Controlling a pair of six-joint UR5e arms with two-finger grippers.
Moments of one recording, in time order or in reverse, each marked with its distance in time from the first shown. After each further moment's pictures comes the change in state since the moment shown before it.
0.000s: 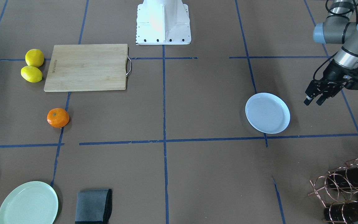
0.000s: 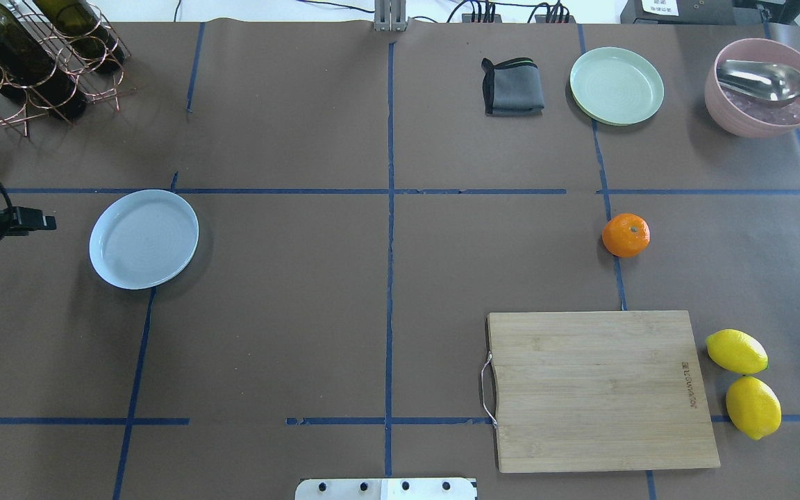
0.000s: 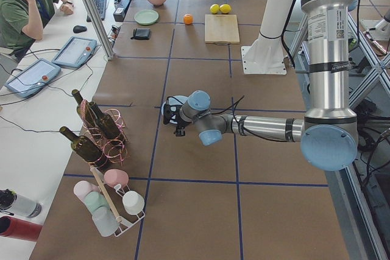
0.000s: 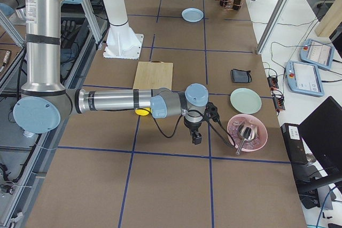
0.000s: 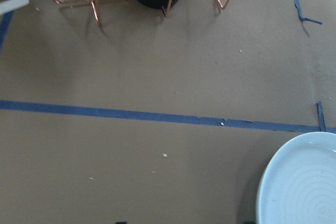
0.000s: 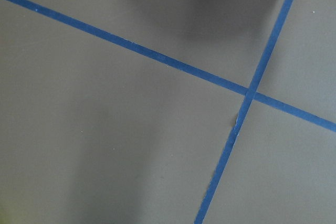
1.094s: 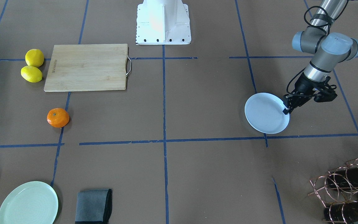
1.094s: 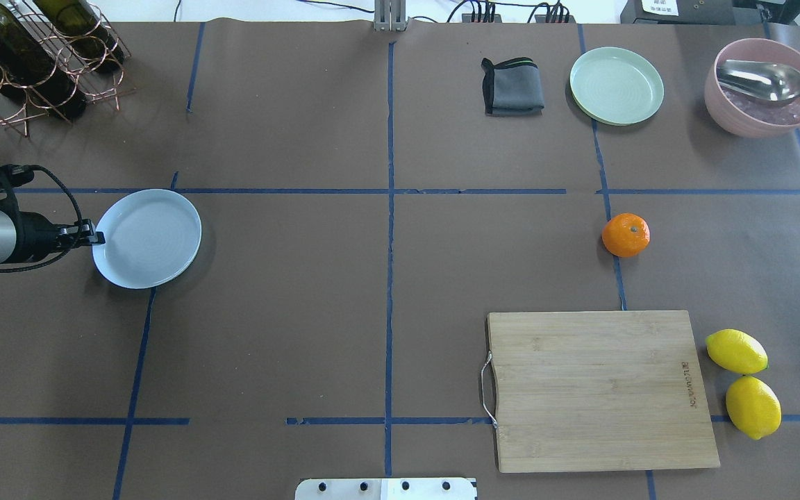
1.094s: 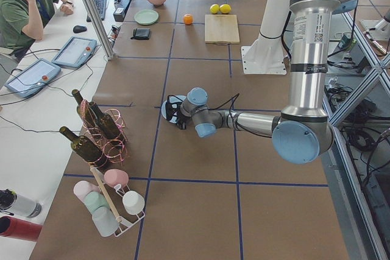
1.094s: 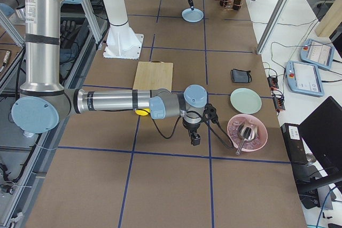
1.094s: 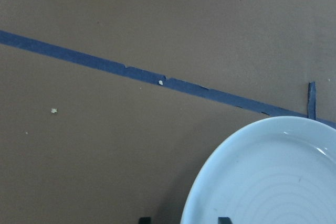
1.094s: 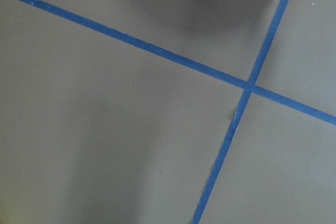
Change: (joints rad) left arm 0.116 -0.095 0.090 0.003 0.089 -0.125; right arm 0.000 -0.010 0.002 0.001 -0.002 0.000
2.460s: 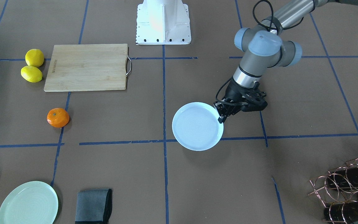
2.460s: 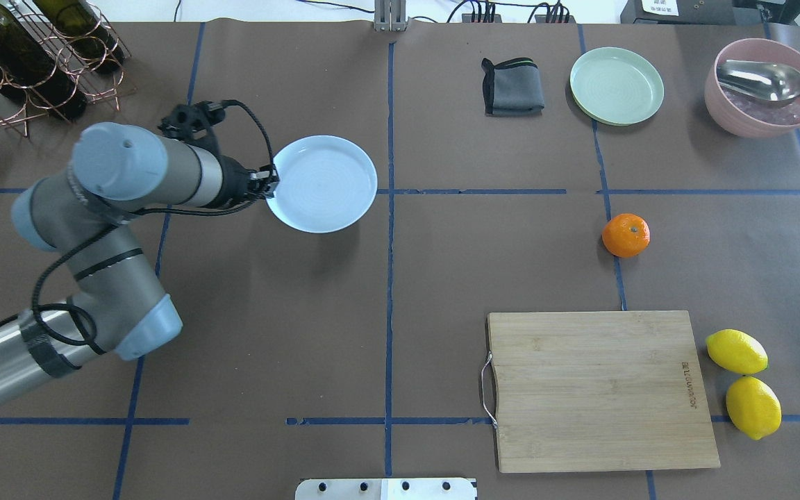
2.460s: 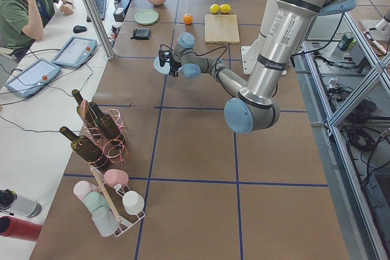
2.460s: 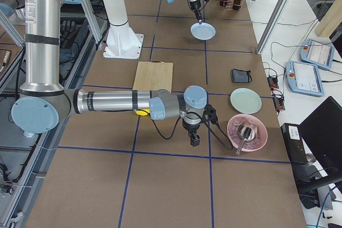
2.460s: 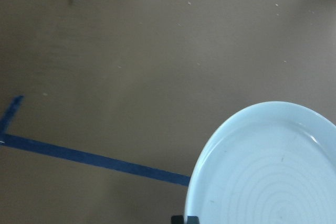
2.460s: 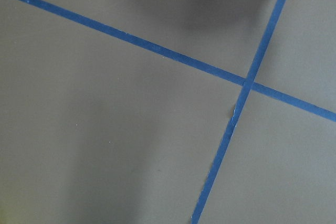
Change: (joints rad) left arm 0.149 -0.496 -0.059 0.476 0.107 -0.141; right arm 0.000 0.000 -0.006 0.000 0.000 0.004
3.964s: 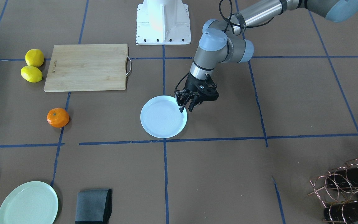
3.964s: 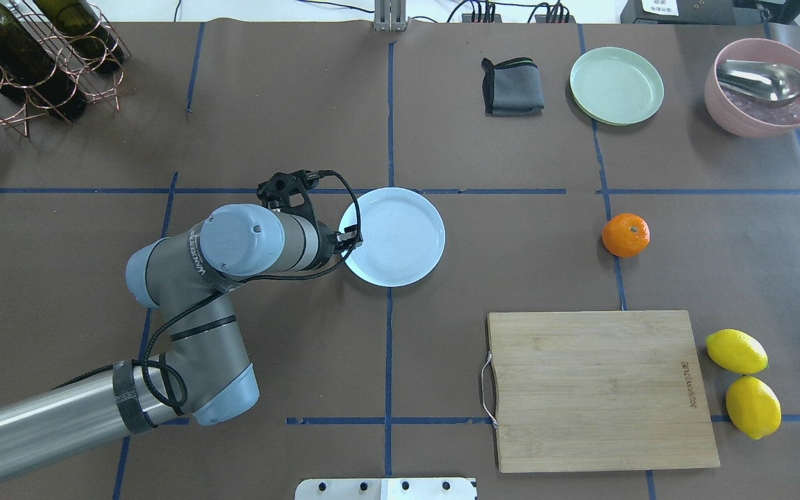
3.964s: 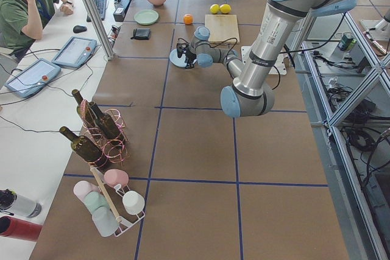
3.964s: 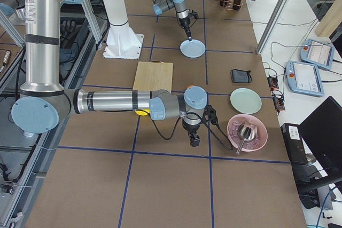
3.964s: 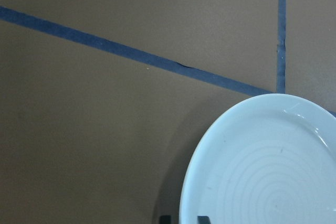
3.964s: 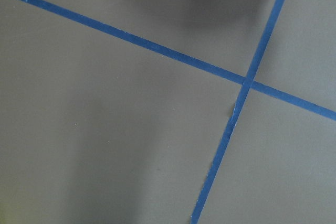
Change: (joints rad) left arm 0.162 -0.100 0.073 0.027 0.111 -0.043; right arm 0.000 0.000 0.000 -0.001 -0.001 0.000
